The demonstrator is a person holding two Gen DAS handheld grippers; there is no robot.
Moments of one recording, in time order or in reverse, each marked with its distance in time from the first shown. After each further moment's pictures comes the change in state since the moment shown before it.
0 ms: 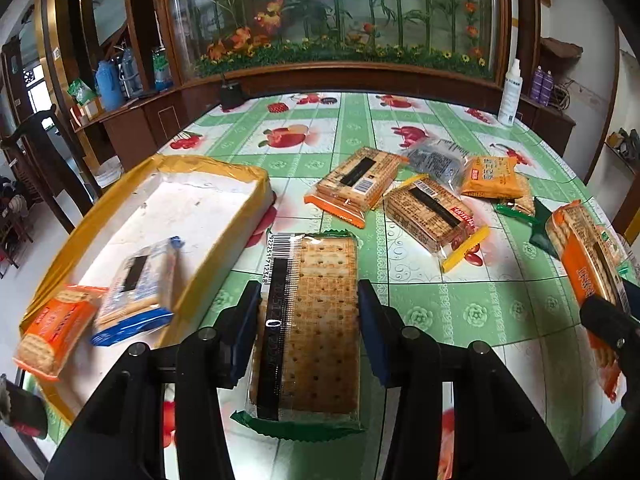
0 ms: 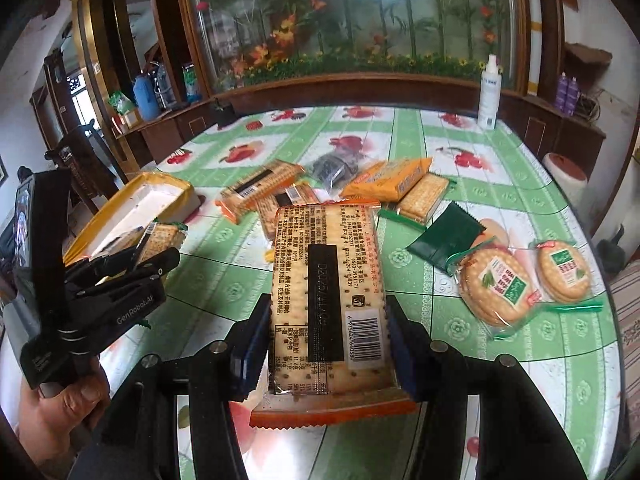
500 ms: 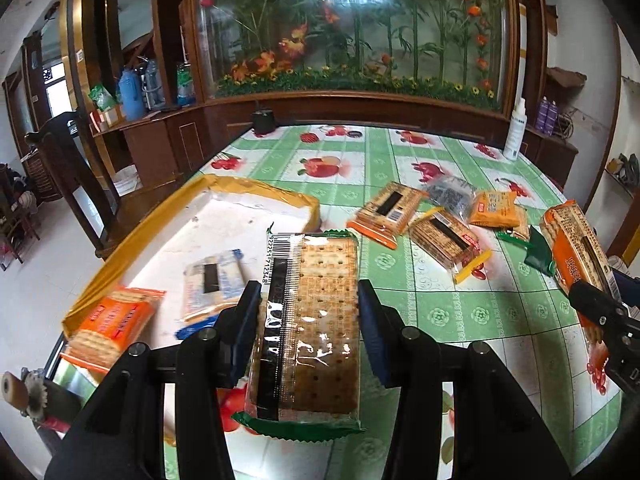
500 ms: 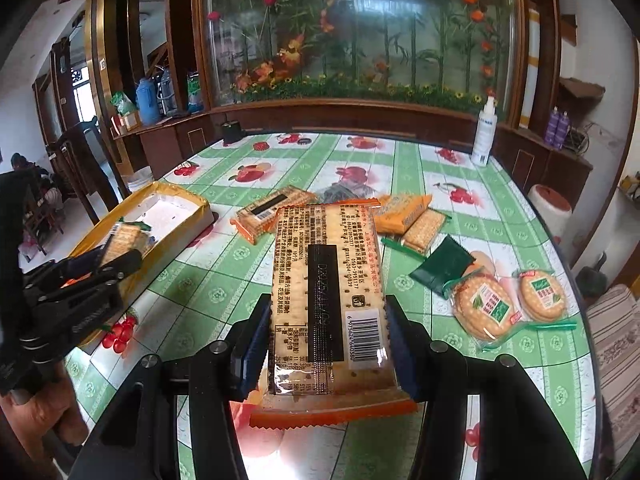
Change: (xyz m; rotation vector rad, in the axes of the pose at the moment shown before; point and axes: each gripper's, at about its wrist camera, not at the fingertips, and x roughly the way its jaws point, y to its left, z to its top) left arm -0.045 0.044 -0.002 -0.051 -0.084 0.016; right arm -0.027 0.041 0.005 -0.069 -0.078 -0.076
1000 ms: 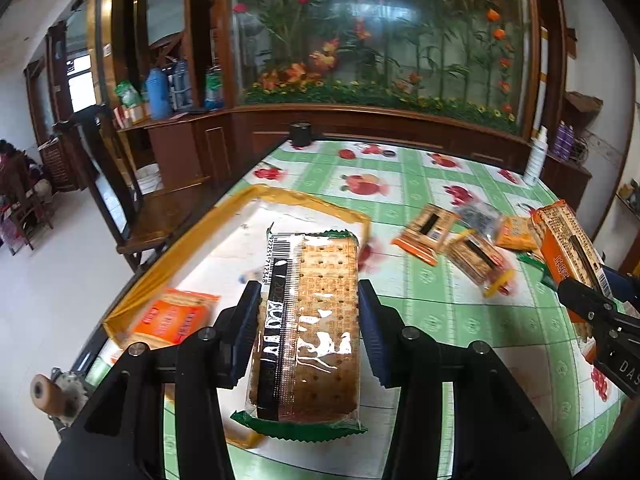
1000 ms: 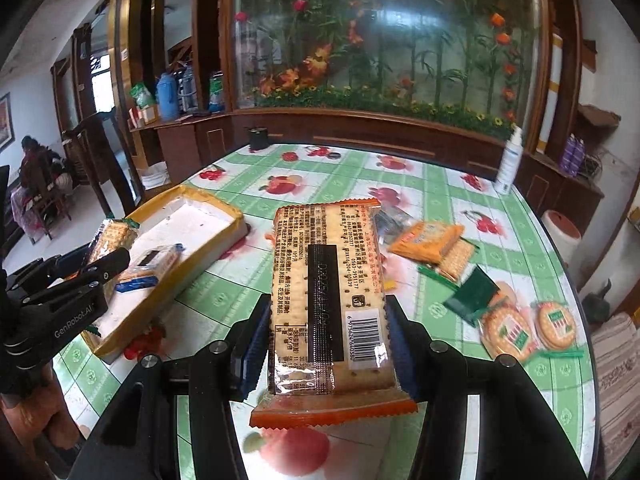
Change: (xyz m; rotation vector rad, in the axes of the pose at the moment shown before) left arm -0.017 0.052 0.002 -0.070 -0.041 0.055; right arm 0.004 0.048 0.020 -0.083 -0.024 0.052
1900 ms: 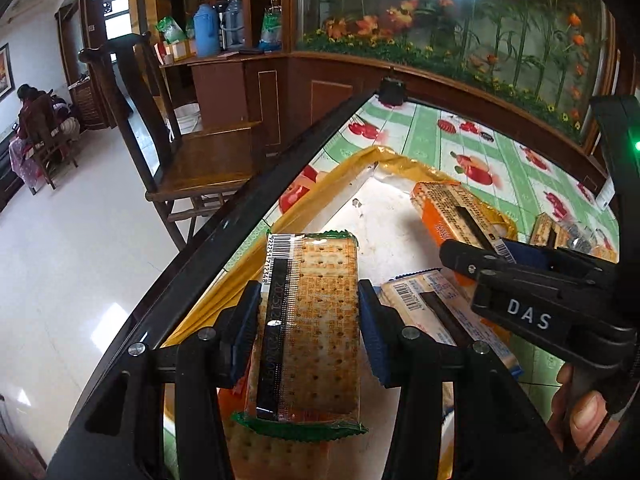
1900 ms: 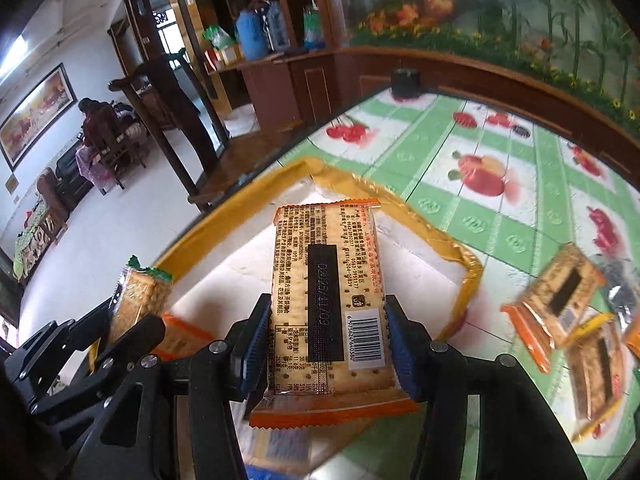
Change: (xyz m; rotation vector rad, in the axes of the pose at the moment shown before) left arm 0.098 0.104 0.010 -0.134 0.186 0.101; right arm 0.204 0.168 0.075 -0.085 0.242 0.325
